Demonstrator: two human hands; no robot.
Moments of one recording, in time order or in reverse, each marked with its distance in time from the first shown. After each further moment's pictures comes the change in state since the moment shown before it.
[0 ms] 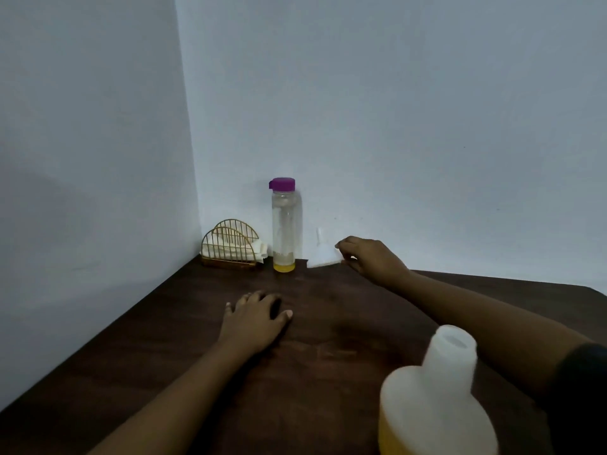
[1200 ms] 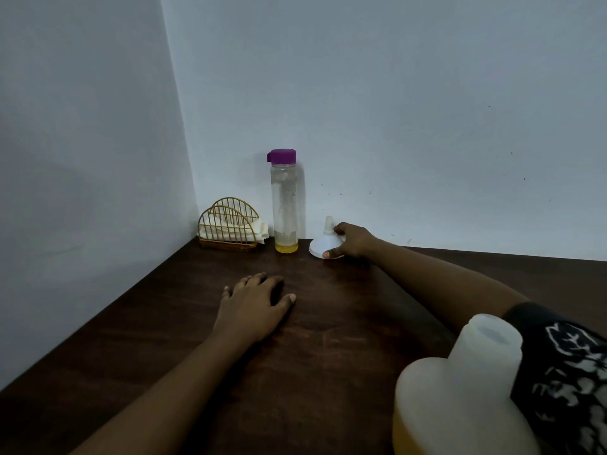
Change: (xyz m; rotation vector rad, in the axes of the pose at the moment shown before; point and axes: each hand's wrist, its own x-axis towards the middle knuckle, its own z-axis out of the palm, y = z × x) left_hand 0.003 -0.001 0.004 0.041 0.013 -0.006; right_hand 0.051 0.002 0.051 0.433 -0.305 0.538
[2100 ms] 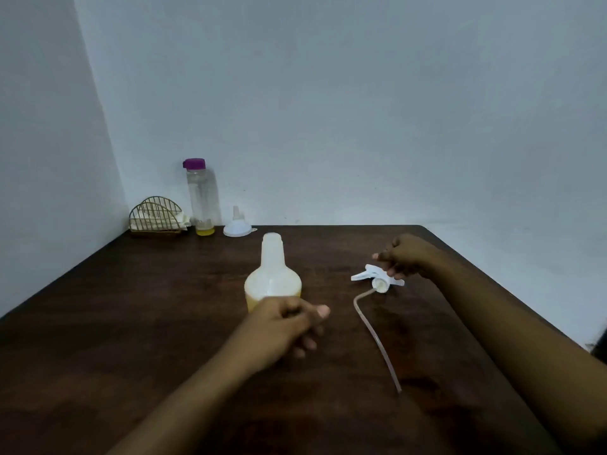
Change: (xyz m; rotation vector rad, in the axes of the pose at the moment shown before) left_hand -0.266 0.187 -0.058 -1.081 -0.395 0.171; right_hand -0.355 0.111 -0.150 0.337 0.169 0.481
